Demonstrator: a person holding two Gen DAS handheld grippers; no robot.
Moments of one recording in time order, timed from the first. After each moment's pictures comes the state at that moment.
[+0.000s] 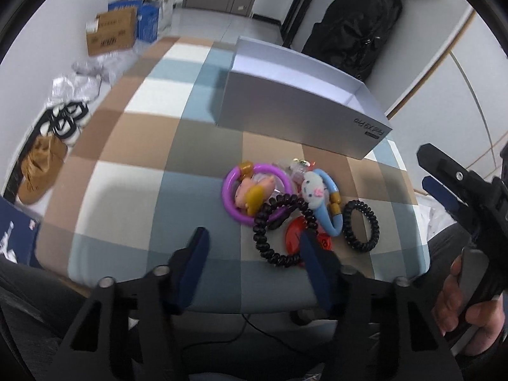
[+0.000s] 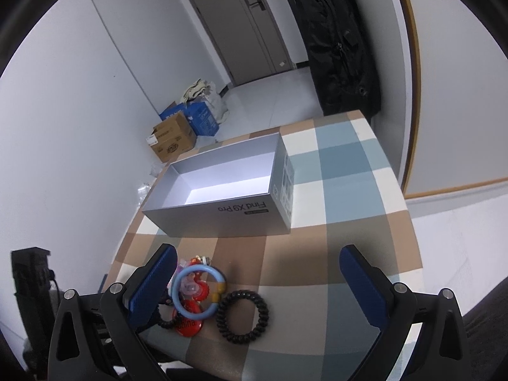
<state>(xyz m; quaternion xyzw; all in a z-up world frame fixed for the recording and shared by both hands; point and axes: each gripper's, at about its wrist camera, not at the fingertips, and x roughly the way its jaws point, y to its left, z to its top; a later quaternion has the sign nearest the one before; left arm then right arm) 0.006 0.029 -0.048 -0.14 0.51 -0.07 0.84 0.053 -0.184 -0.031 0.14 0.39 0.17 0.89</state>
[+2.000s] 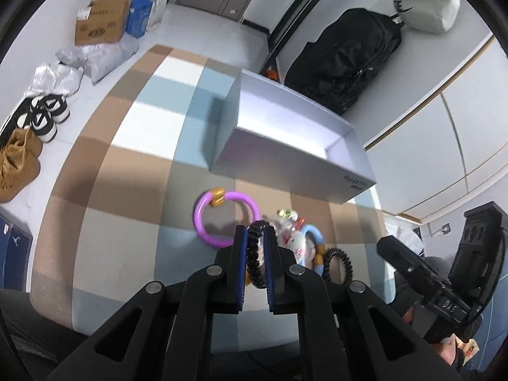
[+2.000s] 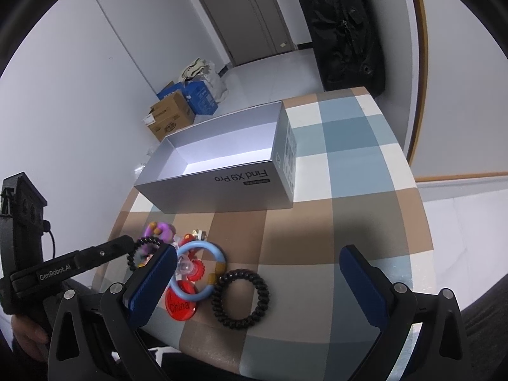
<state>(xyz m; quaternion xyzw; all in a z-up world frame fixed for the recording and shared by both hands) 0.038 0.057 -0.035 -0.20 0.50 -0.12 0.83 0.050 -0.173 -0.043 0.12 0.43 0.17 0.88</state>
